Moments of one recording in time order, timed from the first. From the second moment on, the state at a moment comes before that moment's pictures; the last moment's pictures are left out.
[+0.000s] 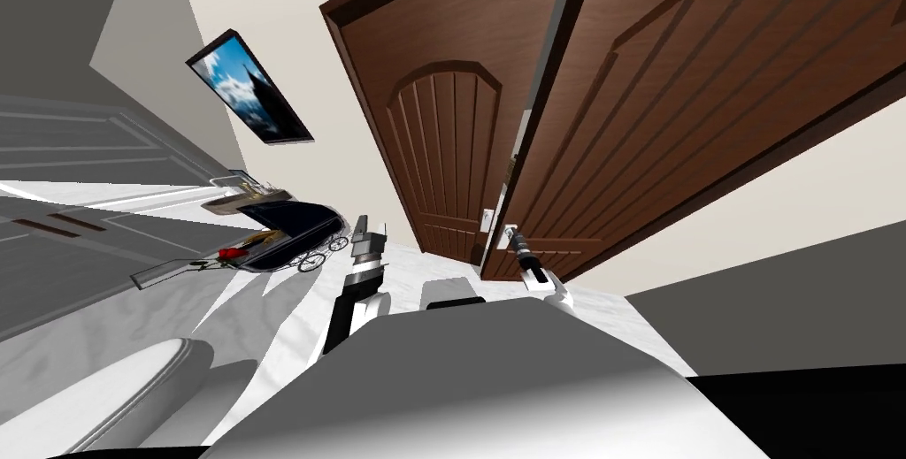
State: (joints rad) arm 0.12 -0.27 -0.18 -1.29 0.14 -0.38 -0.41
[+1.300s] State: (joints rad) arm 0.19 -0.35 -0.08 -1.34 0.16 -0.42 -0.51
